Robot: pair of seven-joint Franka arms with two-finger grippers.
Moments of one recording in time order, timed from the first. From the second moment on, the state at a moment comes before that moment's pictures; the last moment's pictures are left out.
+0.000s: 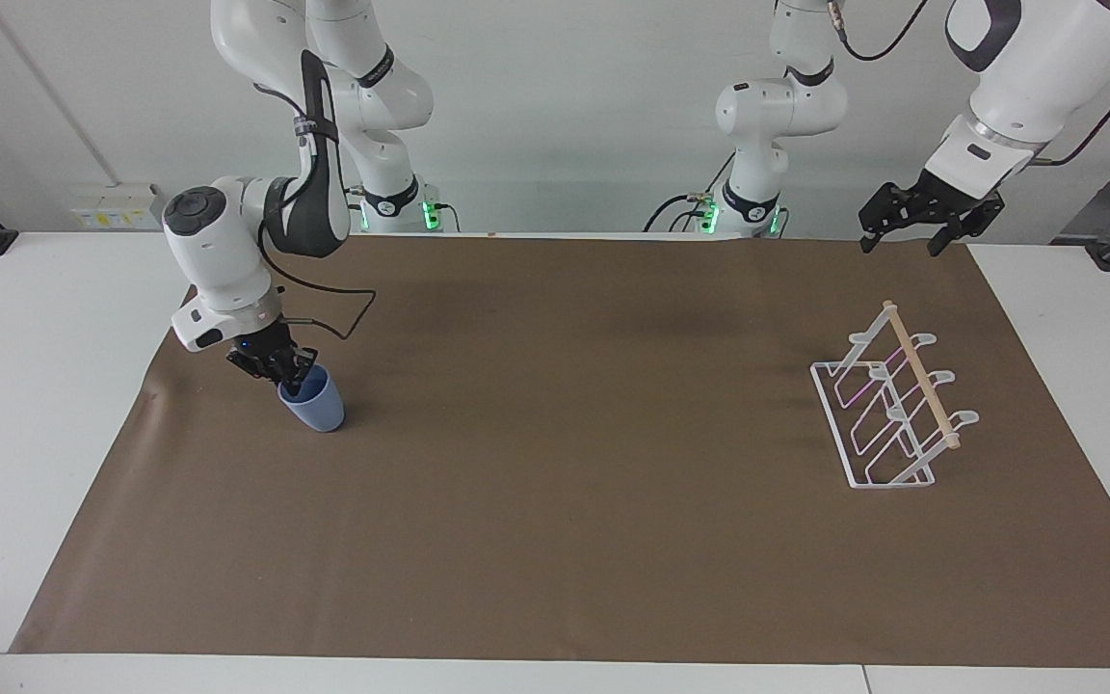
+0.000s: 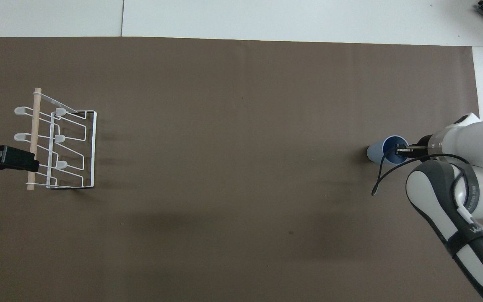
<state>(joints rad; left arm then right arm) 0.02 -0.13 -0.05 -1.74 -0.05 1.53 0.05 0.00 0.08 -0.10 -2.19 0.00 2.37 0.00</state>
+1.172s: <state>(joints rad) -0.01 -0.13 -0.11 -1.74 -0.20 1.57 -0.45 0.01 0.08 0.02 -2.12 0.62 2.35 -0.51</state>
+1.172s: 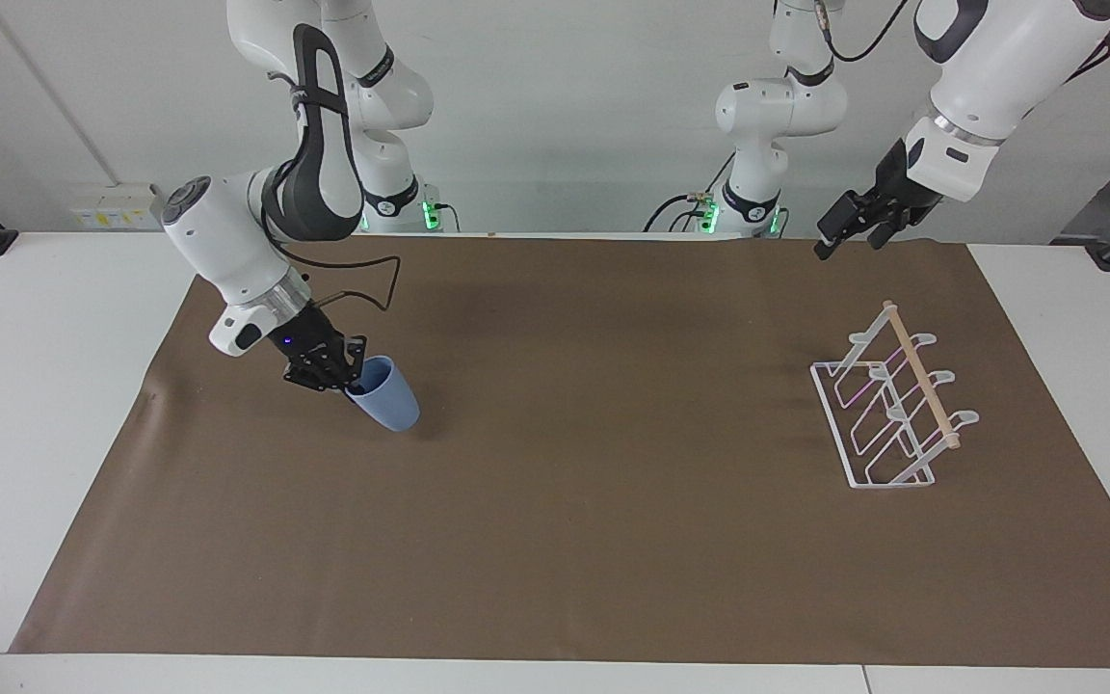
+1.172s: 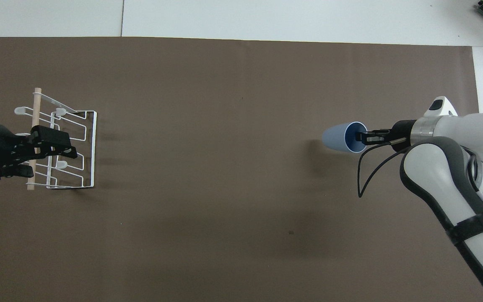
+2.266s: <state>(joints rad) -0.02 -0.17 -0.11 -1.89 -0.78 1.94 -1.28 0.02 0.08 0.33 -2.04 1.63 2.33 -0.64</state>
